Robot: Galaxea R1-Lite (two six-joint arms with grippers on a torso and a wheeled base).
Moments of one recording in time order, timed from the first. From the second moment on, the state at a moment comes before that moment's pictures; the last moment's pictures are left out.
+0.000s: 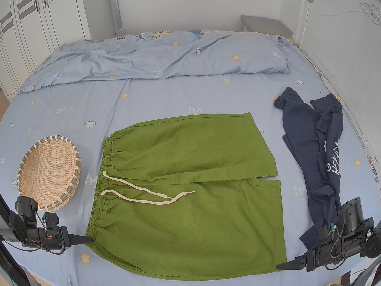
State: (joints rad) left arm 0.42 1.89 -0.22 -0.49 -0.96 0.06; right arm 0.31 1.62 -0.07 -0.53 0.46 0.28
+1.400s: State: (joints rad) left arm 0.44 1.92 -0.25 -0.49 -0.96 0.06; right arm 0.33 1.96 -0.02 -0.87 0.61 0.29
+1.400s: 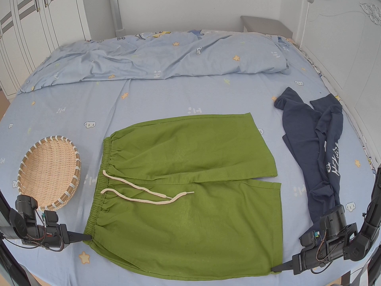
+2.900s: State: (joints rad) left arm 0.48 1.67 -0.42 0.24 -0.88 -0.02; right arm 0.30 1.51 -0.33 -0.09 0.61 0.35
